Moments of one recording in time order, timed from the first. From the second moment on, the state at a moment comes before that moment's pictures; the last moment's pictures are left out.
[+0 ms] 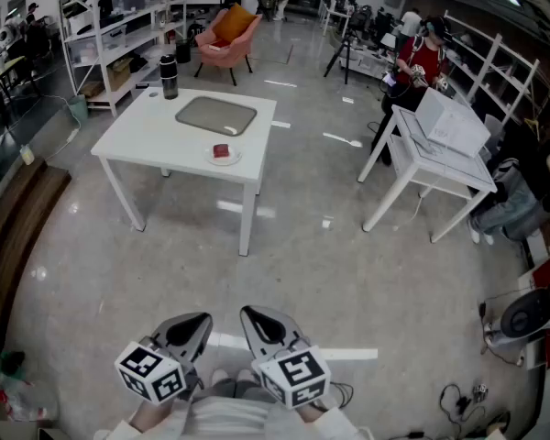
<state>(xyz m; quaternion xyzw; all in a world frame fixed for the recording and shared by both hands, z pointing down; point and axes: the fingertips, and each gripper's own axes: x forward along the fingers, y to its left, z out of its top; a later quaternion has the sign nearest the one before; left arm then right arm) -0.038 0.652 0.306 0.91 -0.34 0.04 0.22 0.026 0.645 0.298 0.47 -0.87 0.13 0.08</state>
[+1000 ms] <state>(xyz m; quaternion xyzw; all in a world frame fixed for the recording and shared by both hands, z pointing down) -0.015 0.646 0.321 0.91 -0.34 0.06 0.23 0.048 0.641 0.322 0.45 -0.87 0.16 0.10</state>
